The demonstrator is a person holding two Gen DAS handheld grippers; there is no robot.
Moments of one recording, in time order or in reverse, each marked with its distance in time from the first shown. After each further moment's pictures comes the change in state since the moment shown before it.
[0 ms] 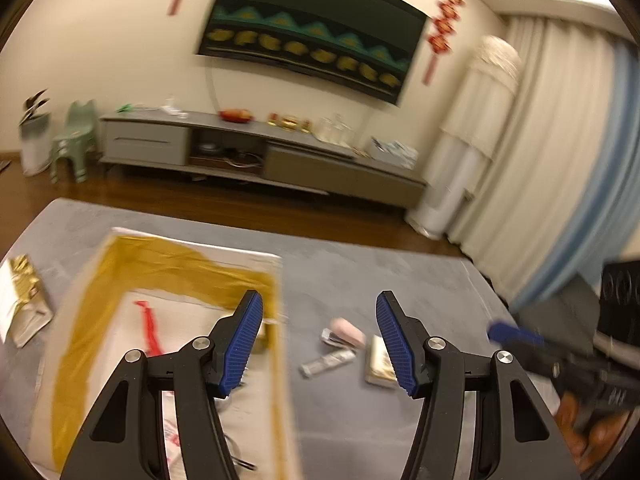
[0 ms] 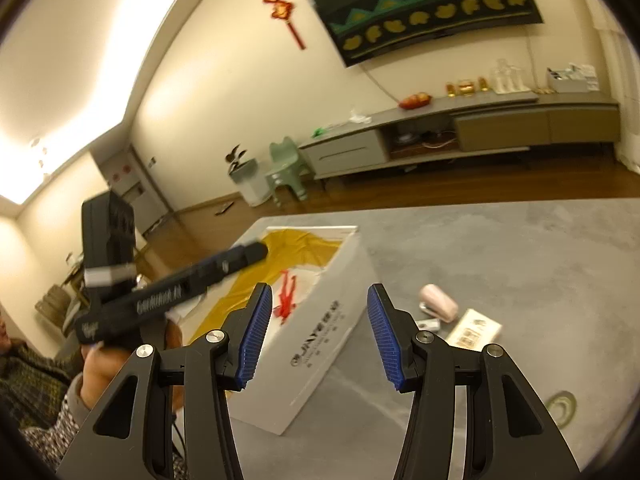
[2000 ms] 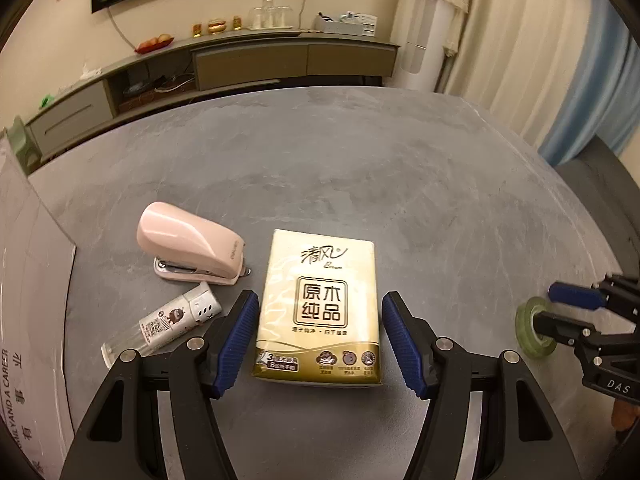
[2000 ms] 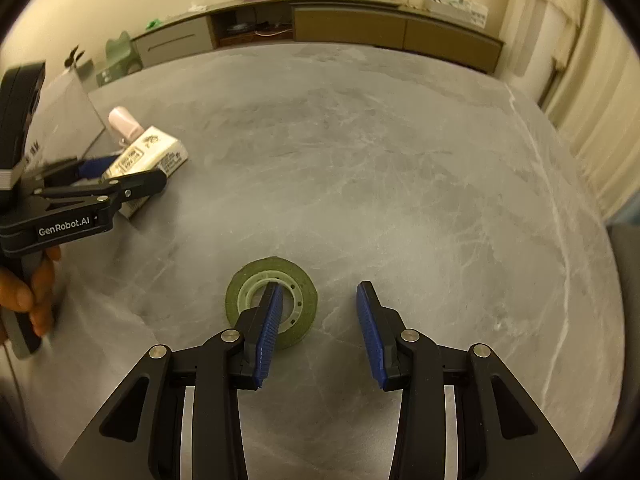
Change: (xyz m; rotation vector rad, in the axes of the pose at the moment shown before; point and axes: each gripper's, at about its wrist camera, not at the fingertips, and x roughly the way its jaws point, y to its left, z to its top) left arm 0.233 -0.107 -0.111 0.264 0.361 0.039; right arm 0.010 -0.211 -0.106 -0.028 0.393 -0.604
